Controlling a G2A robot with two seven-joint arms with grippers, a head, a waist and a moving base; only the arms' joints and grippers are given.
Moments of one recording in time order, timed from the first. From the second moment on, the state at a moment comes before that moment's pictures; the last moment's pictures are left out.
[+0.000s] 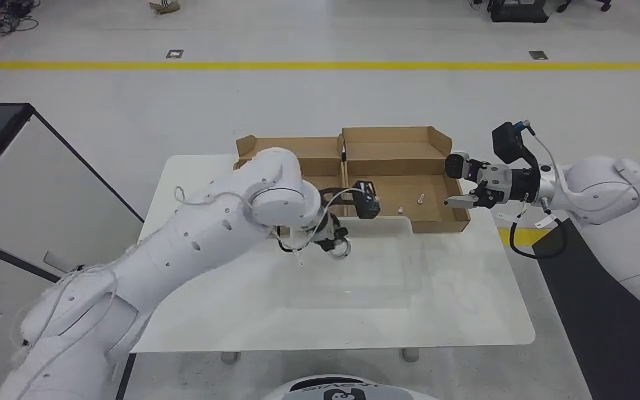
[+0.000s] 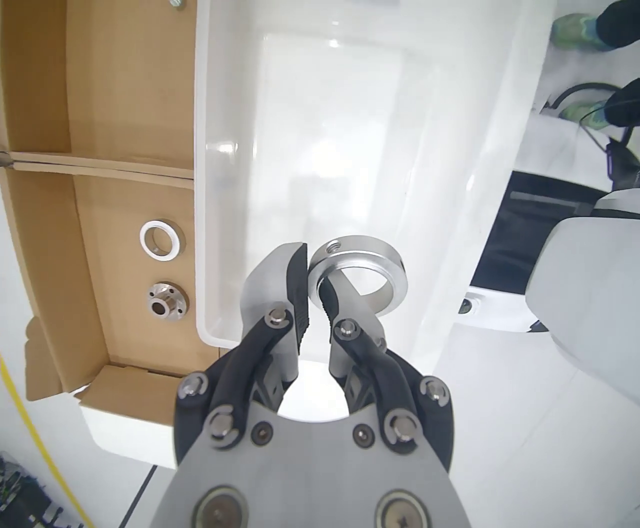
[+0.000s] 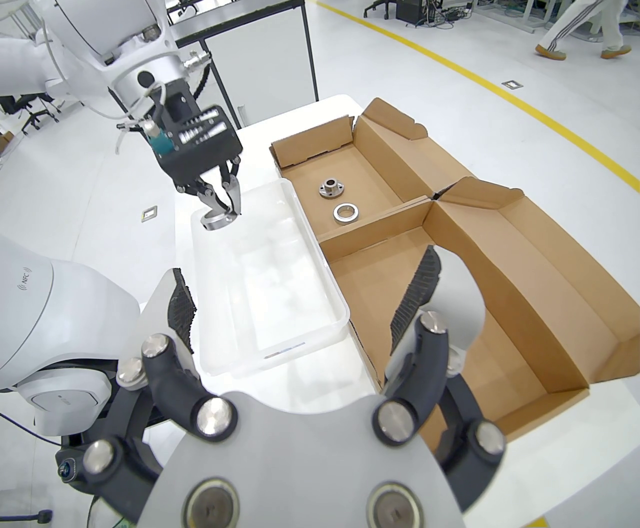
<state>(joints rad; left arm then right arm) 0.61 -1.15 -0.55 -1.66 0.47 -0.43 -1.39 -0.97 -0.57 1.02 -1.42 -0.03 -1.01 0.70</state>
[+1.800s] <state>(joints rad) 1.18 -0.88 -1.12 -1.89 -0.81 -1.01 -0.81 -0.97 -0.57 1.02 -1.42 -0.03 -1.01 0.70</state>
